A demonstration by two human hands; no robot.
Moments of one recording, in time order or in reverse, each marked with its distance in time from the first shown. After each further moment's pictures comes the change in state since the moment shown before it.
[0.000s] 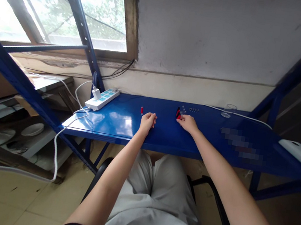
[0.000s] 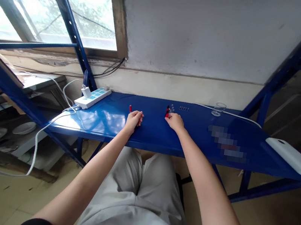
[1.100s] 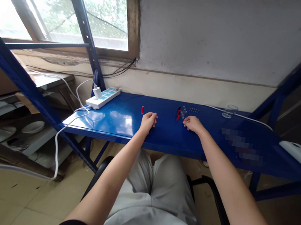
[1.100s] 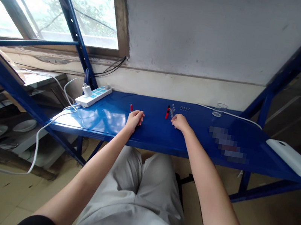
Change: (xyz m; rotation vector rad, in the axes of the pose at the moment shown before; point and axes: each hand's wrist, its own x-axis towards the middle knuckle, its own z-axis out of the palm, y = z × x) left_hand 0.002 -0.003 0.001 0.005 0.000 -0.004; right_hand 0.003 0.015 -0.010 0.083 -0.147 0.155
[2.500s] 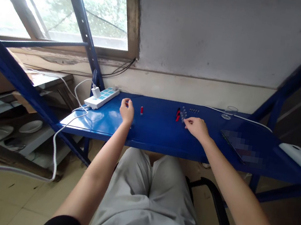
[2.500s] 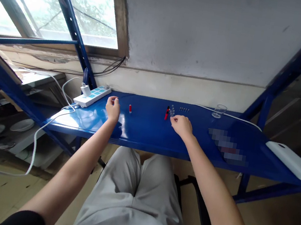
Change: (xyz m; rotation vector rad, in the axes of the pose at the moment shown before) left_hand 0.036 0.022 -0.071 0.396 0.645 0.232; right_hand -0.053 -0.019 -0.021 -0.103 0.267 -0.211
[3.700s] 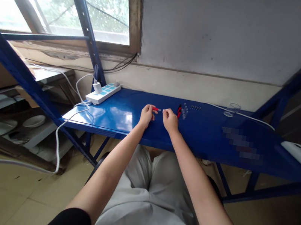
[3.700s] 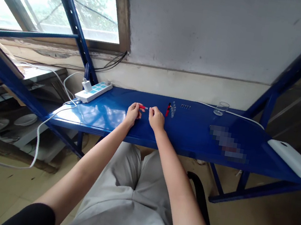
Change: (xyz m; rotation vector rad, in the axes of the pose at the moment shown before) left_hand -0.058 0.011 0.045 -0.467 -0.588 -0.209; right_hand 0.002 -0.072 0.089 0.293 0.262 -0.162
